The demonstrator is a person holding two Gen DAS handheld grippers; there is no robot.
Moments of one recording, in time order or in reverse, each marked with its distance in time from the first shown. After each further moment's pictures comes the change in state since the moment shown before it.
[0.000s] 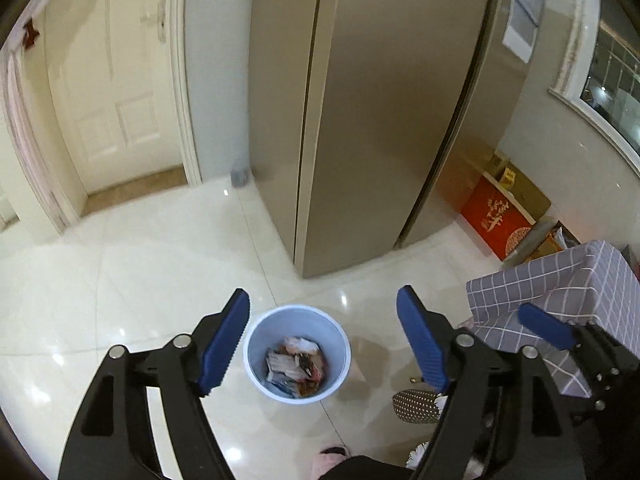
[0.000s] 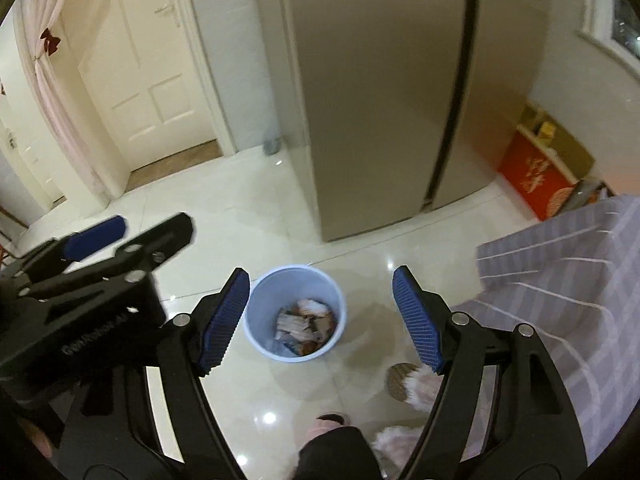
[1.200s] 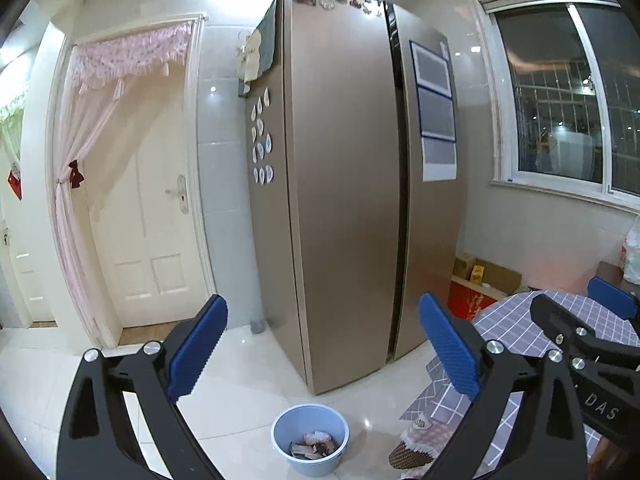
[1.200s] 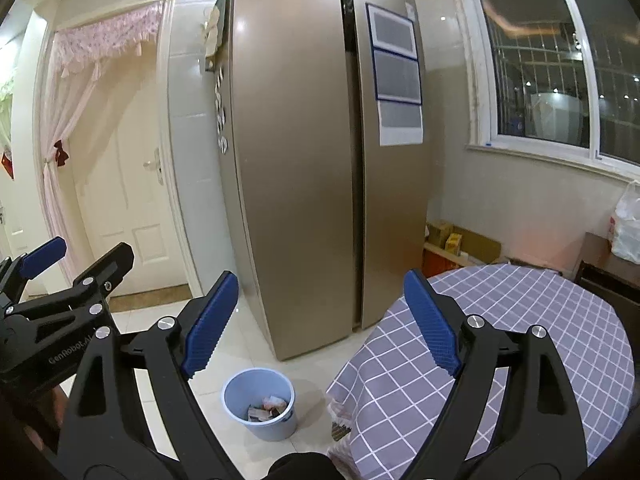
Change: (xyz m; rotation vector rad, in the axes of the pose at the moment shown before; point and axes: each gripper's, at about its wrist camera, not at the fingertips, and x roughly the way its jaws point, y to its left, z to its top) left arm -0.307 -0.095 -0.065 0.159 -0.570 0.049; right arm -0.302 -0.047 -0.095 0.088 -0.590 -0.162
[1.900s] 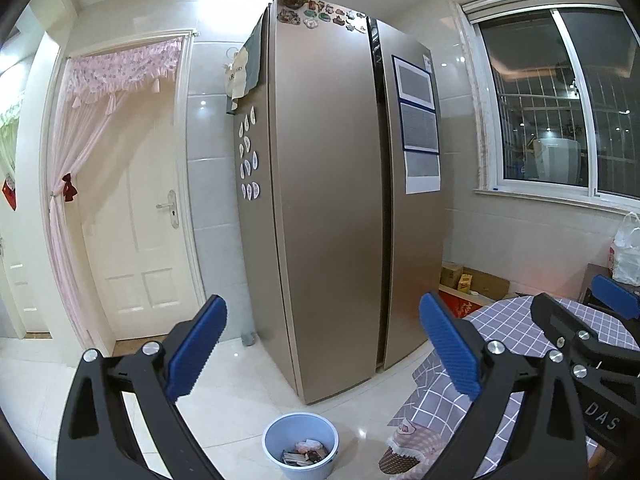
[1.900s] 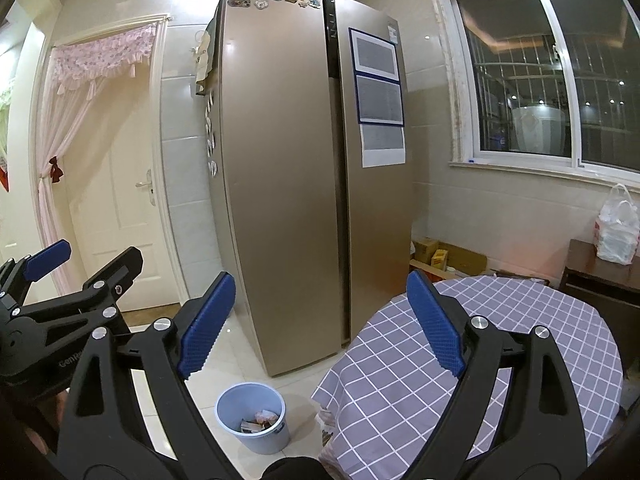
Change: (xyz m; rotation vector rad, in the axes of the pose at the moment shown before) left arm -0.022 -0.028 0.000 0.012 -0.044 -0.035; right arm -0.035 -0.014 -0.003 0.014 -0.075 -0.039
